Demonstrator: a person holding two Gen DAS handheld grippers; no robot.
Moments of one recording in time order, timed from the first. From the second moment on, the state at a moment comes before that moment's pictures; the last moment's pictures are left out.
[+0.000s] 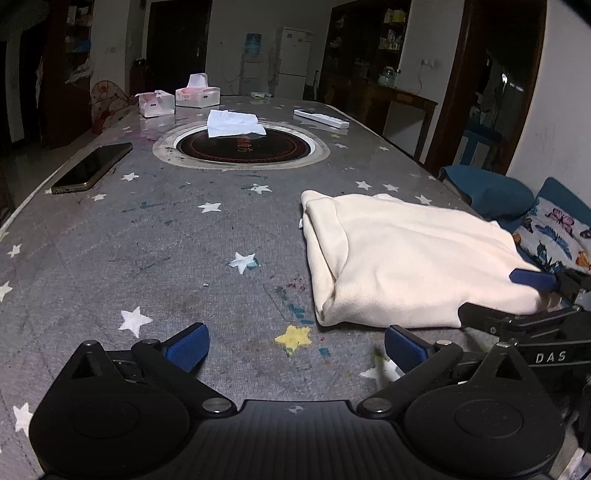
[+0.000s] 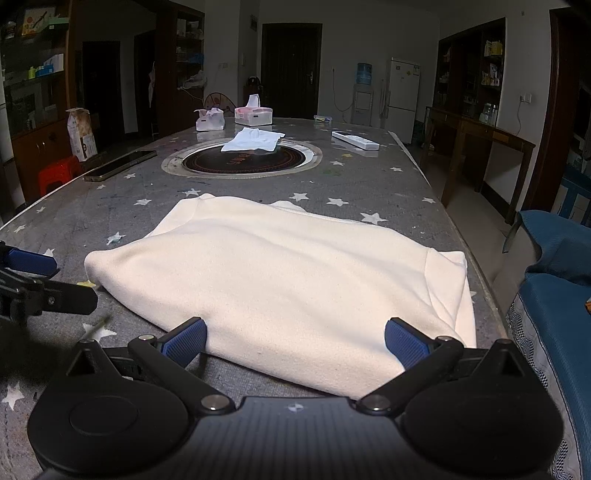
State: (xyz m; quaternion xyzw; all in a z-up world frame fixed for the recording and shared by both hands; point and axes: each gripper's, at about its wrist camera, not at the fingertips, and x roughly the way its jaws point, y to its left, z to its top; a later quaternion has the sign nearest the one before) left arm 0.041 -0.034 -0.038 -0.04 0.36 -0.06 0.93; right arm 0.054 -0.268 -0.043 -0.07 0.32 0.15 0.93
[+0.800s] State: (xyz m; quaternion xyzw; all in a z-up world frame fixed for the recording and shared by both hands) left arm 0.041 -0.051 -0.046 0.02 0.36 -0.03 0.93; right arm 0.054 -0.268 -0.043 -0.07 0.32 0.15 0.93
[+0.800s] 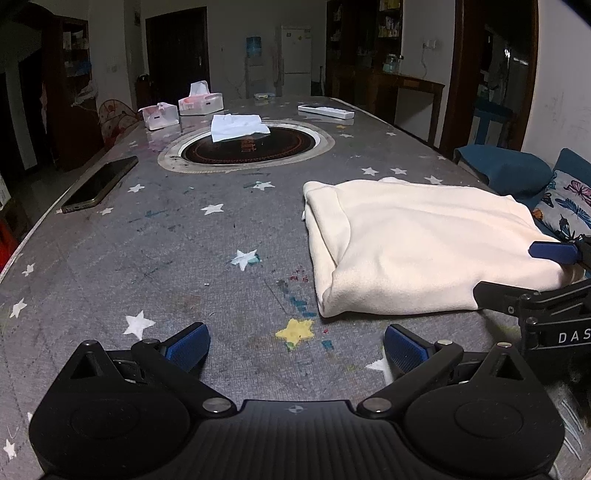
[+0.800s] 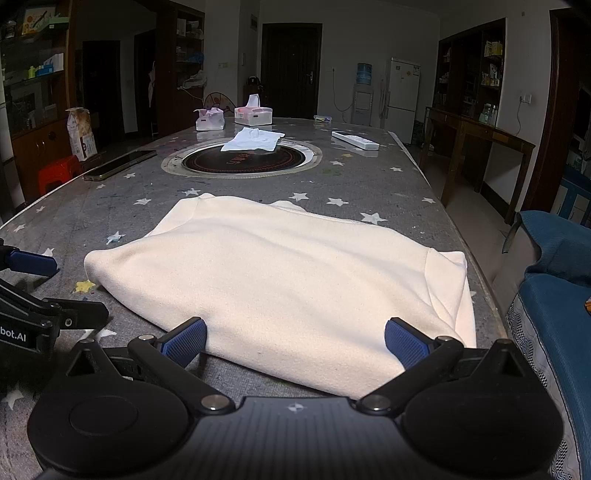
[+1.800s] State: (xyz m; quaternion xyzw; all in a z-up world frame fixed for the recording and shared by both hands) left arm 0.035 -0.053 -0.049 0.02 0.34 -0.03 0.94; right arm 0.053 -0.266 -0.044 -0.07 0.32 0.15 0.93
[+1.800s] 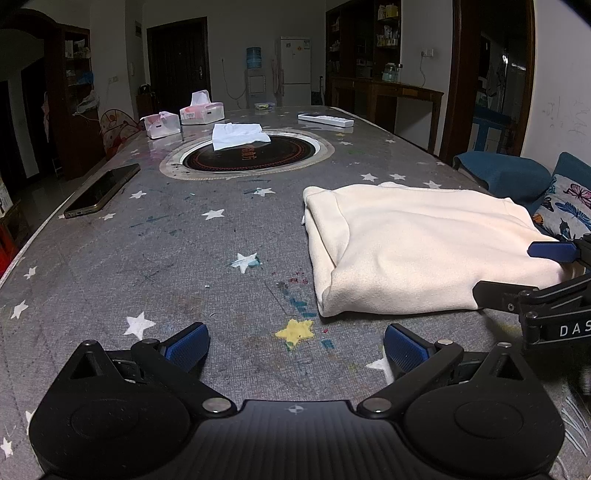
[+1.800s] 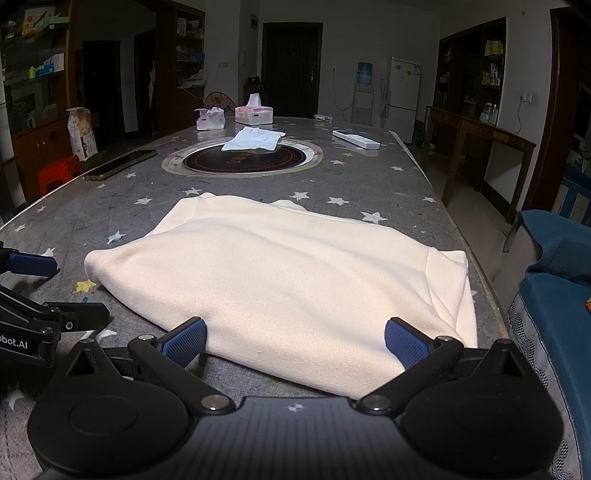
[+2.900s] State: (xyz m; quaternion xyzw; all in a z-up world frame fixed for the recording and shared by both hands) left arm 0.027 -0.096 -0.014 0.01 0.35 -0.10 0.93; right arm 0.004 -0.301 -0.012 -0.01 0.29 0.10 0.95
